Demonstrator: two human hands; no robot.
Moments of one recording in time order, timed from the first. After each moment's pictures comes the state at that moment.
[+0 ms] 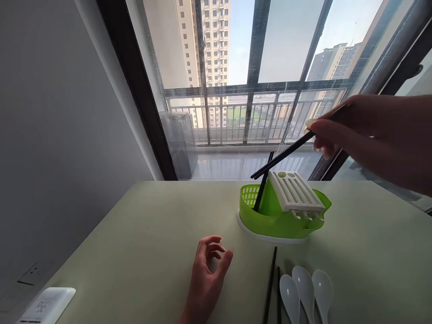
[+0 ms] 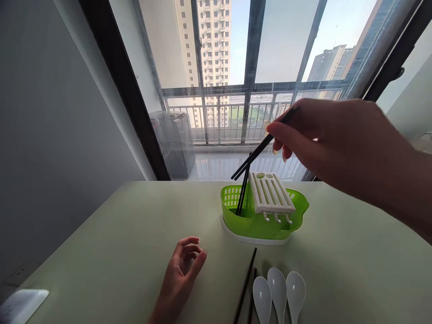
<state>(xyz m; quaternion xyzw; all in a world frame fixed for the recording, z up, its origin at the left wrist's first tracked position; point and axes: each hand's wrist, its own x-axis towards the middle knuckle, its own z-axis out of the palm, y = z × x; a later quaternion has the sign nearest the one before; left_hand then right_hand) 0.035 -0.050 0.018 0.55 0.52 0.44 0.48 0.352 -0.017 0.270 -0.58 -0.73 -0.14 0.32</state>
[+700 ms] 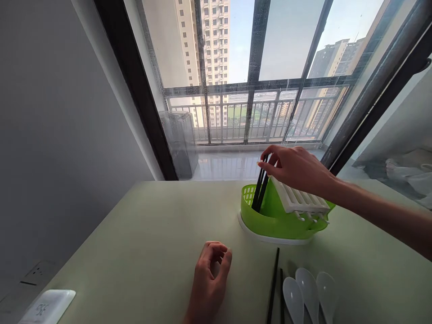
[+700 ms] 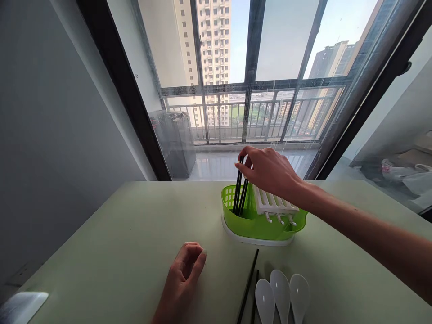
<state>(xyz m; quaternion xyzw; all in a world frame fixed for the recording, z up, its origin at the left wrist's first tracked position) 0.039 -0.055 0.032 0.59 0.50 0.42 0.47 0.307 0.050 0.203 -0.64 -0.74 -0.04 0.23</state>
